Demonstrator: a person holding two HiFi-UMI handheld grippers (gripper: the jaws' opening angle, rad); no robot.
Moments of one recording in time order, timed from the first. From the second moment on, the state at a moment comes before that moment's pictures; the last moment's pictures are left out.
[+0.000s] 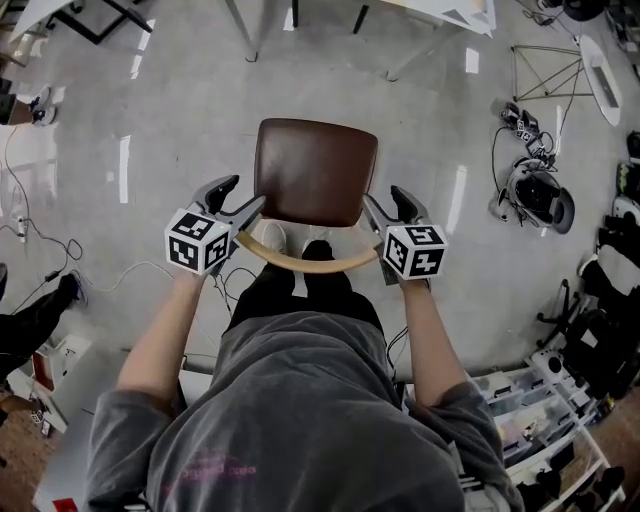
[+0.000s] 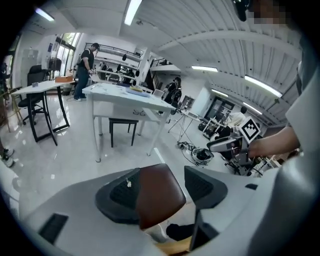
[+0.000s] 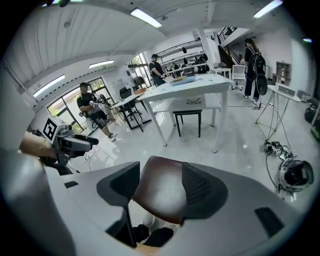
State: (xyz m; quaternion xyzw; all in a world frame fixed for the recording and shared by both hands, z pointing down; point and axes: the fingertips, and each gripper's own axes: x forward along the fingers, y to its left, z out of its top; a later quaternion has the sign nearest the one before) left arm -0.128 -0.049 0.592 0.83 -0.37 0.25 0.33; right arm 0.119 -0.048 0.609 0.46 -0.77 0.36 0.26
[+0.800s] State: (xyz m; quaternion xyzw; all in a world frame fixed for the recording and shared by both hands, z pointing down) left arm -0.178 0.061 0.738 0.70 -0.35 0.41 0.47; right arm 0.173 0.081 0.750 0.46 -0.62 0.51 0.39
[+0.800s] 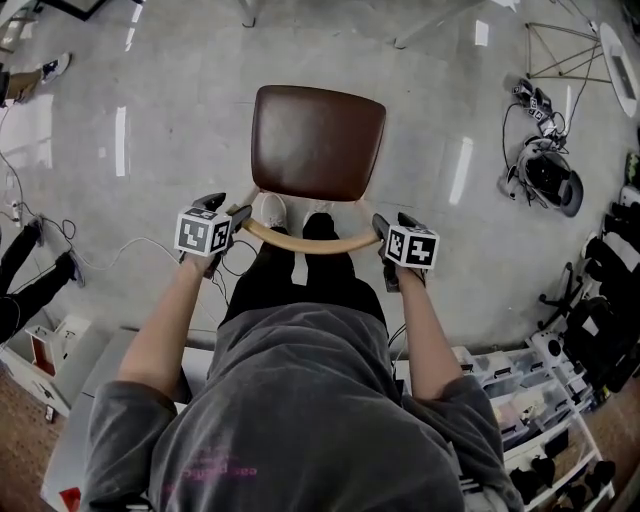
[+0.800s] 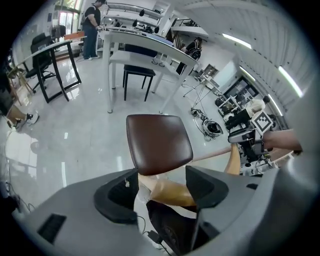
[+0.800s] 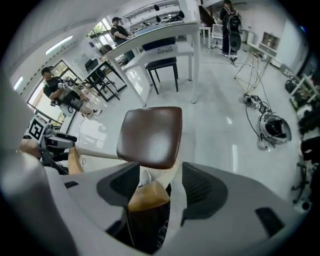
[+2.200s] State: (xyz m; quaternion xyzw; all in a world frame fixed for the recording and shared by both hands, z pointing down) left arm -0.163 0.100 0.790 0.43 -0.39 0.23 0.78; right arm 0.153 0.115 0.810 0.47 -0.46 0.69 0.31
